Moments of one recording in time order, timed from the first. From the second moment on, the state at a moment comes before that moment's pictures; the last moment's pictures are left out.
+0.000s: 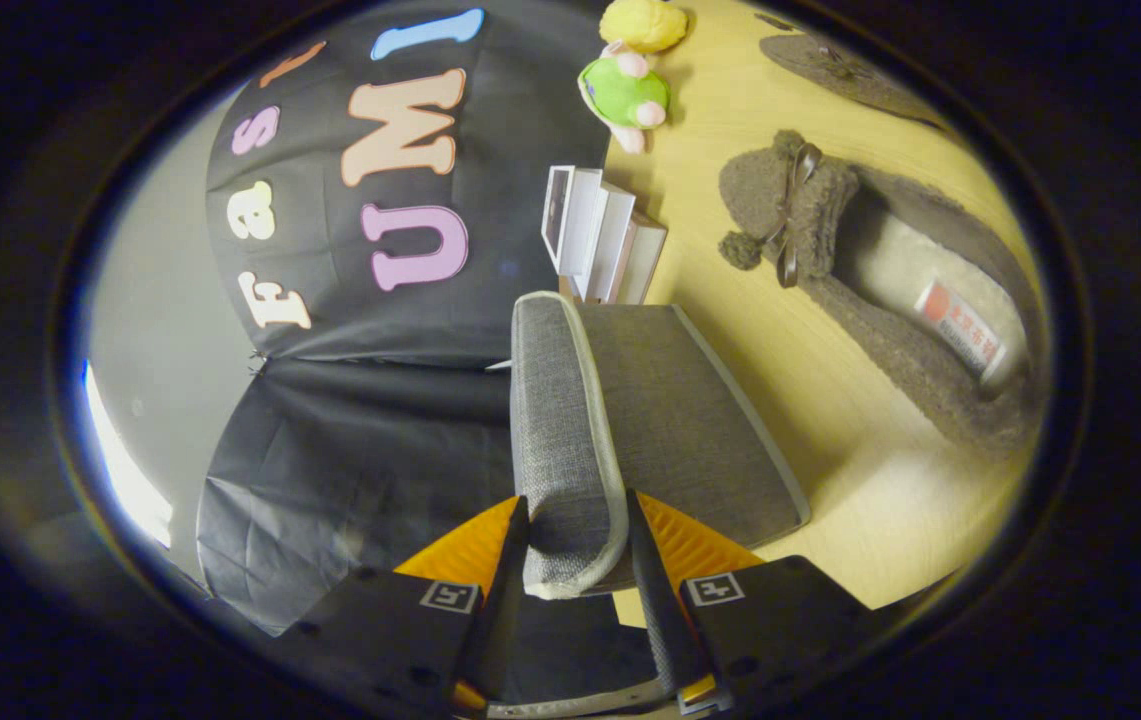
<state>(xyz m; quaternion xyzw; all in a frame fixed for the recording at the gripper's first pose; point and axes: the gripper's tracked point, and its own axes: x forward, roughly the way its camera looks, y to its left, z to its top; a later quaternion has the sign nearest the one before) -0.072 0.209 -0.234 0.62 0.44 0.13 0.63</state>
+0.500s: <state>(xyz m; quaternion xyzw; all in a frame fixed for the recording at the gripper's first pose) -0.054 0.191 -0.223 0.63 0.42 0.13 0.64</state>
